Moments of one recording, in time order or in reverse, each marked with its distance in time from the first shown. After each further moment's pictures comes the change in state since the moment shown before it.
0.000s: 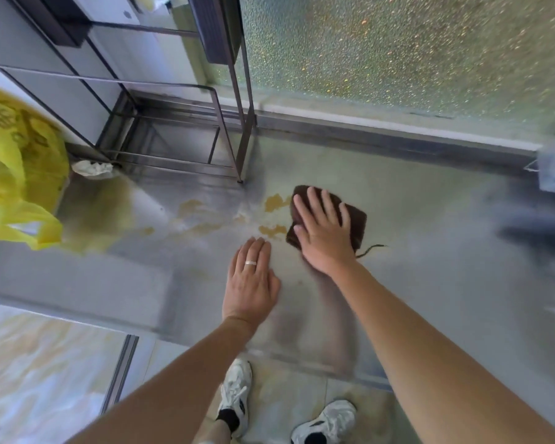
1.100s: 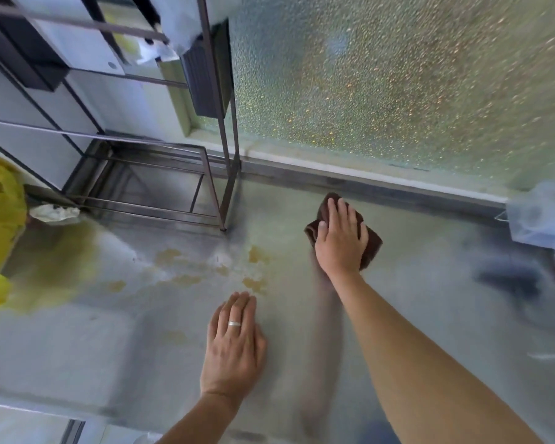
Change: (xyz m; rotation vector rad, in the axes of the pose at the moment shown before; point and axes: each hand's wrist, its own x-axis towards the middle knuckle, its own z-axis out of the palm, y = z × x) left_hand -0.004 -0.006 0.010 0.029 0.051 0.017; right_hand 0.079 0.052 -0.007 0.096 0.215 0.459
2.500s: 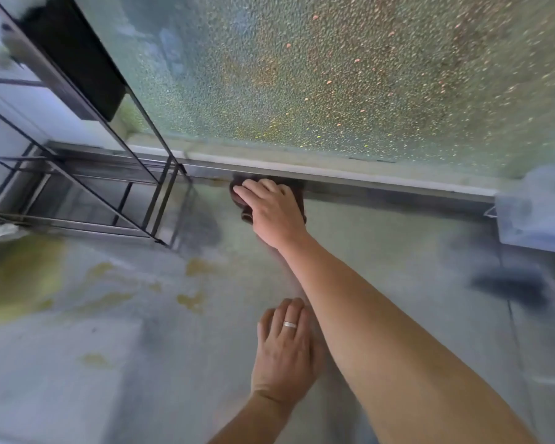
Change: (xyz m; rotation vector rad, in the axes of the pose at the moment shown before) left_hand 0.053 0.177 0.066 -0.018 -0.051 0.127; right_hand 0.086 -0.007 0.003 0.016 0.008 -0.730
